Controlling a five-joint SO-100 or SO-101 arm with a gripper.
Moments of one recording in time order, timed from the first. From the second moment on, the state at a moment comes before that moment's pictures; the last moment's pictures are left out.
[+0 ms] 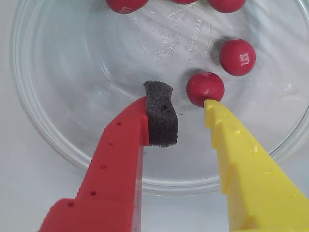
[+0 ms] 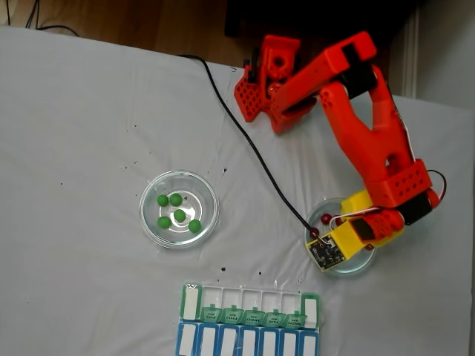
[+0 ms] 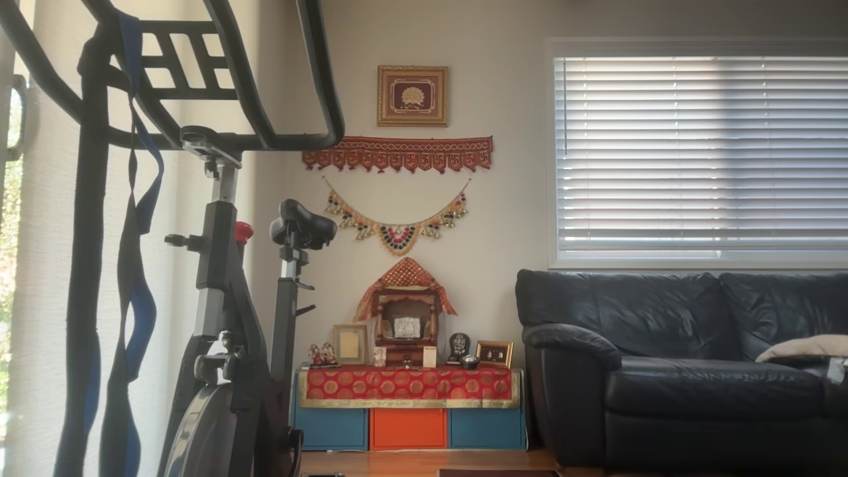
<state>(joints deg) -38.8 99.1 100.1 70.7 1.0</state>
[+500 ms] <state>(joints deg) -38.8 99.1 100.1 71.4 0.1</state>
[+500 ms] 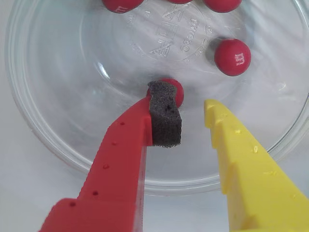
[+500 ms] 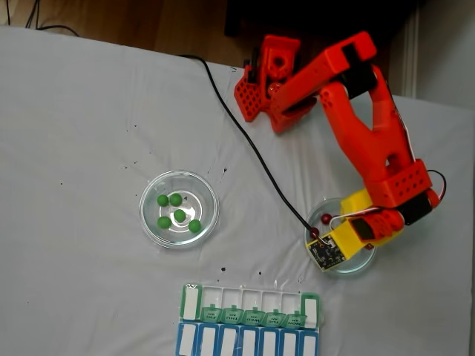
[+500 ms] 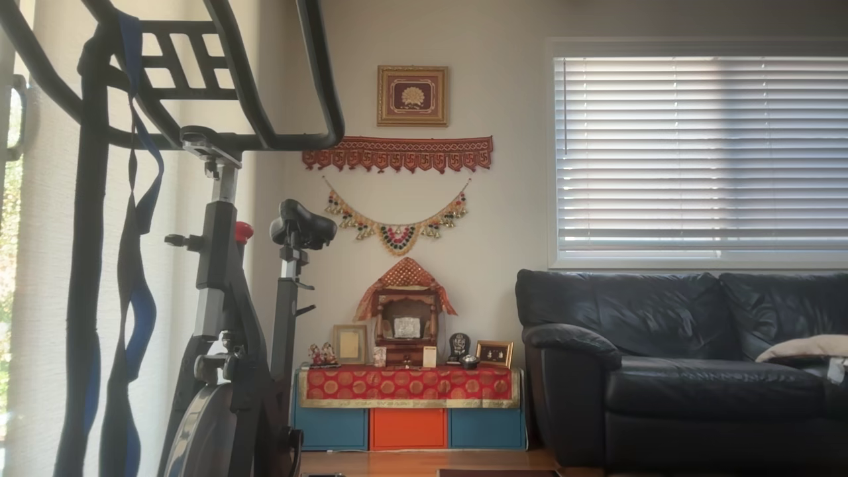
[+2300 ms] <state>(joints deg) -39.3 103.1 106.3 63.8 0.6</state>
